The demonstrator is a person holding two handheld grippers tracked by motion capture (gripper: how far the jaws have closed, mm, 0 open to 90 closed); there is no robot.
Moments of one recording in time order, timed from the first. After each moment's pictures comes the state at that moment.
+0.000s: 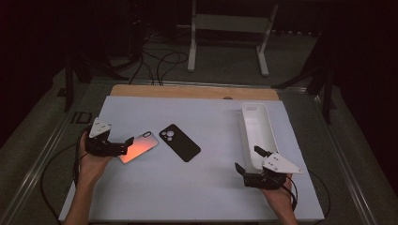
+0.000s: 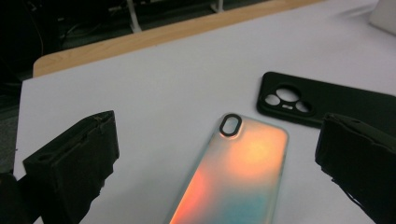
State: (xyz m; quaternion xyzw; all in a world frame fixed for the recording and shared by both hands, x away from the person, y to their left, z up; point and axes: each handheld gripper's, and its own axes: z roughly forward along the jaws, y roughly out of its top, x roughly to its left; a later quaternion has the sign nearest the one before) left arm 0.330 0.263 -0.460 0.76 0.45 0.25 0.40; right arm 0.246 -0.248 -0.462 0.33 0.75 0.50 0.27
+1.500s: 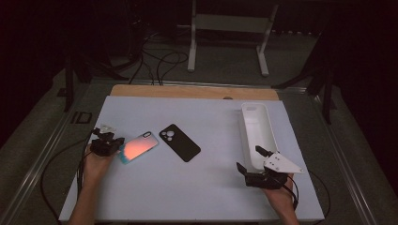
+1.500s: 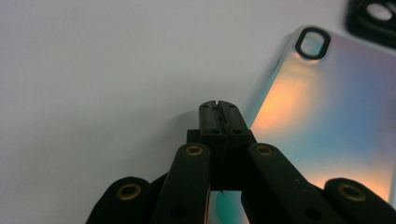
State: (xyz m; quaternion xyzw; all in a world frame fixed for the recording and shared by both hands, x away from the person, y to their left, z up) left arm 0.362 0.280 -0.521 0.77 0.53 0.19 0.31; right arm 0.248 -0.252 -0.464 0.33 0.75 0.50 0.28
